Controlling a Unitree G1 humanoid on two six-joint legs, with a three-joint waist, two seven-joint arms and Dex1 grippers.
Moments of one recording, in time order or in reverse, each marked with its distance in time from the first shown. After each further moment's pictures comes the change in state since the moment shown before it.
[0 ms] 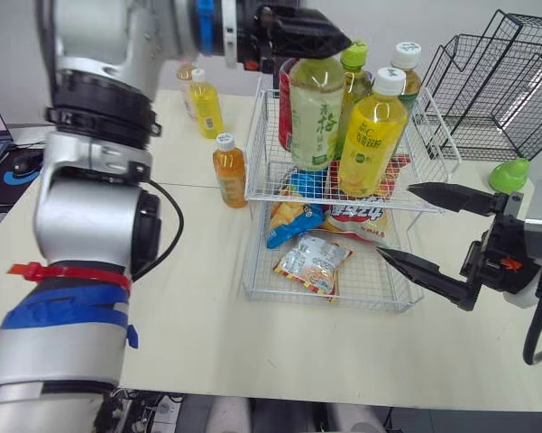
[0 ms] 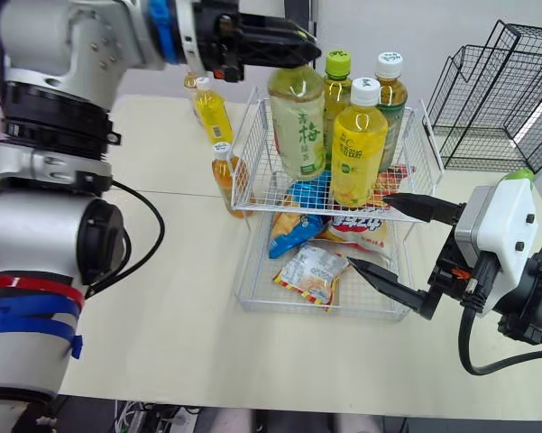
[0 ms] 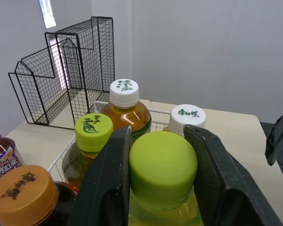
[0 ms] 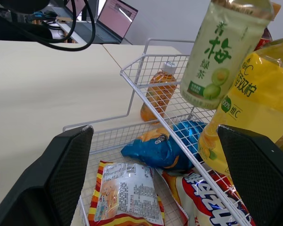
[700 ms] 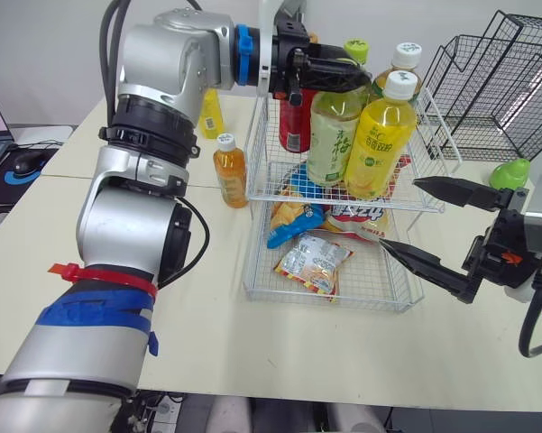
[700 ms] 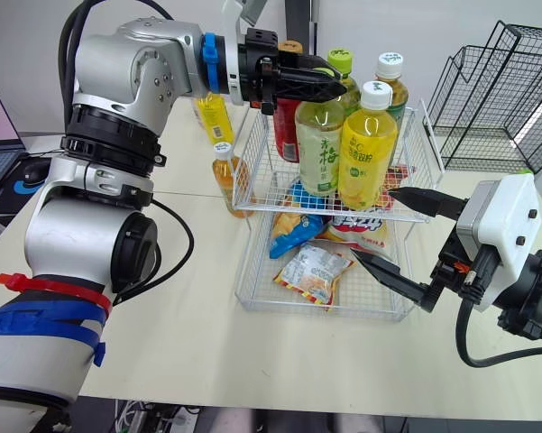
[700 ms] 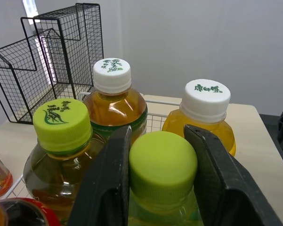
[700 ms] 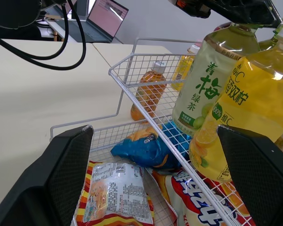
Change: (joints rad) left arm 0.023 -0.087 0.003 0.076 0.071 -0.122 -0.036; right arm -0.006 0.000 0.005 0.013 -0.024 -0.002 -0.015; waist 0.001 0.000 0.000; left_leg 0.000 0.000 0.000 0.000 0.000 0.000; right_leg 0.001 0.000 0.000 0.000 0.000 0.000
